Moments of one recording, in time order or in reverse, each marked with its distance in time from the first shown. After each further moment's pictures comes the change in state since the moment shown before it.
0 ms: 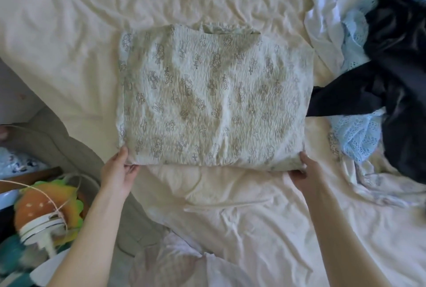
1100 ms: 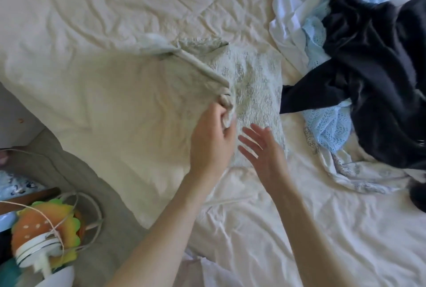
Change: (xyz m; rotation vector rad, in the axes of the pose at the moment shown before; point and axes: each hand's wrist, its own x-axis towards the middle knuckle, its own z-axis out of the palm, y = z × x) left_hand -0.179 -0.049 0.165 0.751 -0.351 1.331; right_hand -0.075 0.009 0.019 -0.166 -0.642 -0.317
